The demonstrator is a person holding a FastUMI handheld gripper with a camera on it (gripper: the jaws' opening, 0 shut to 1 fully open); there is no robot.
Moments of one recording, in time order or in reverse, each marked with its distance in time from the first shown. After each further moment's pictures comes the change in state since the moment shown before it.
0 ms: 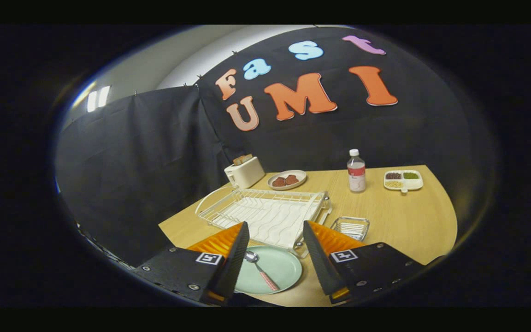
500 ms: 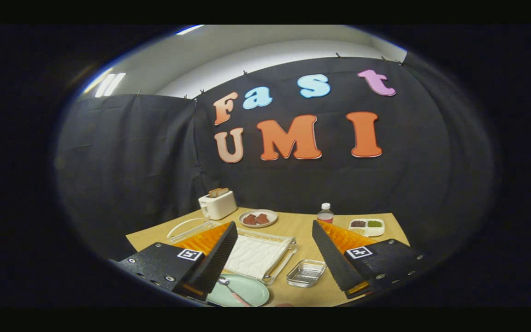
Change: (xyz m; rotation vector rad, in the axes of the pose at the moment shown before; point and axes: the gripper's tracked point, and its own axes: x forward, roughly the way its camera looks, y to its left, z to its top) arm -0.020 -0.015 0.107 -0.115 -0.257 -0.241
